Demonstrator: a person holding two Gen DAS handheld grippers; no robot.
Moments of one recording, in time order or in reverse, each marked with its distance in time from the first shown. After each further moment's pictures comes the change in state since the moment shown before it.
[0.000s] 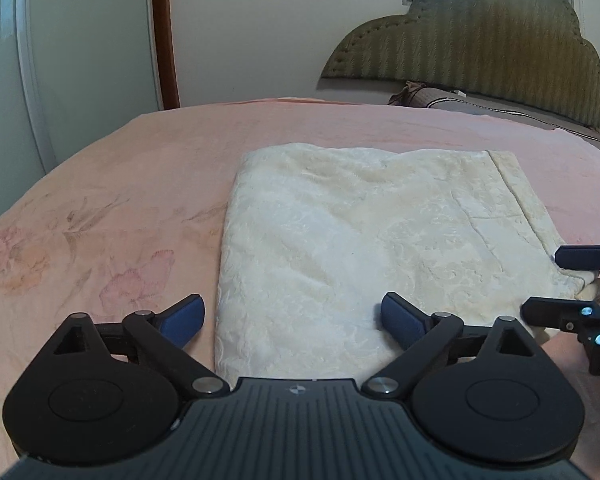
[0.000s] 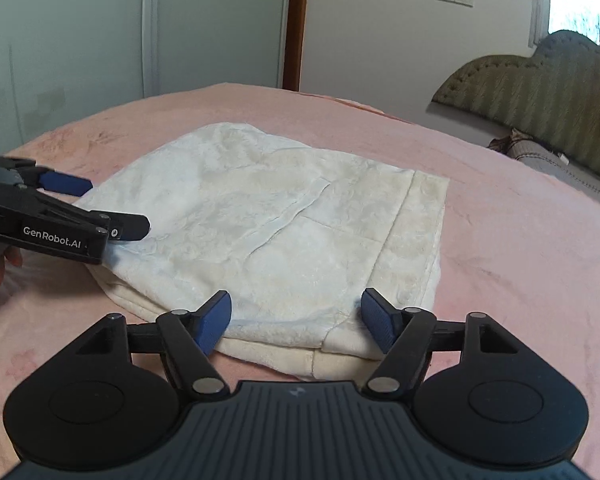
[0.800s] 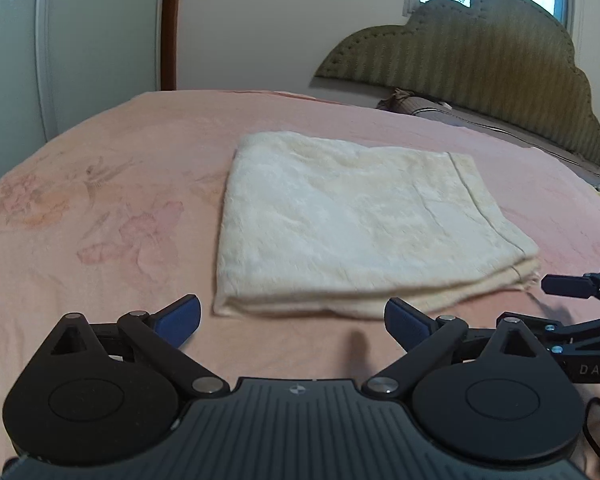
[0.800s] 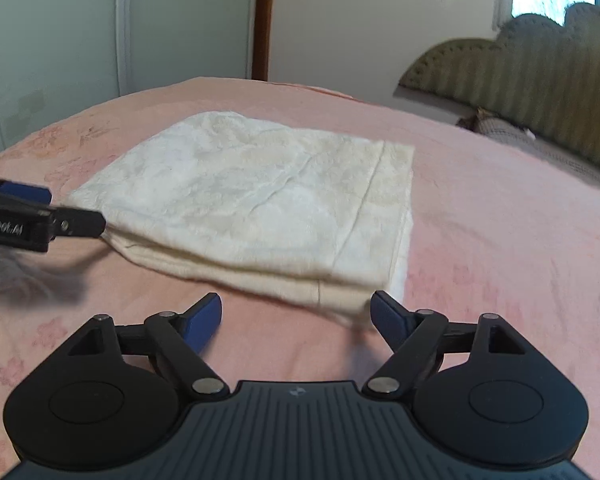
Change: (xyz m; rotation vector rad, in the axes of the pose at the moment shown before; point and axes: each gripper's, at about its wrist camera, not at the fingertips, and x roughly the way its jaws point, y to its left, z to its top) left arm -0.062 0.009 -0.027 -0.093 0.017 -0.091; right arm -0.038 0.021 -0.024 0.069 0.041 -0.101
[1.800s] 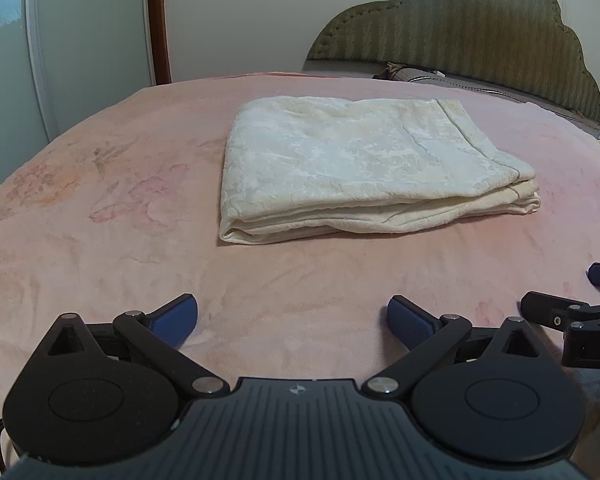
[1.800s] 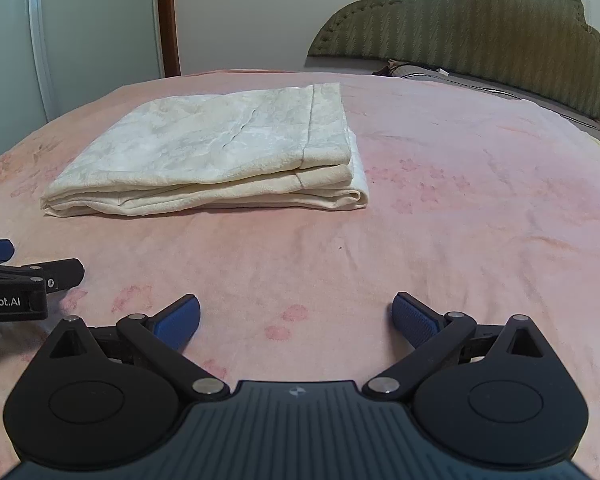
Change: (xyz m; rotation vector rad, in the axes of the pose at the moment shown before) left arm -0.007 -0.007 -0.040 0.103 0.029 0.052; right arm -0.033 0.032 -0.052 0.234 0.020 -0.191
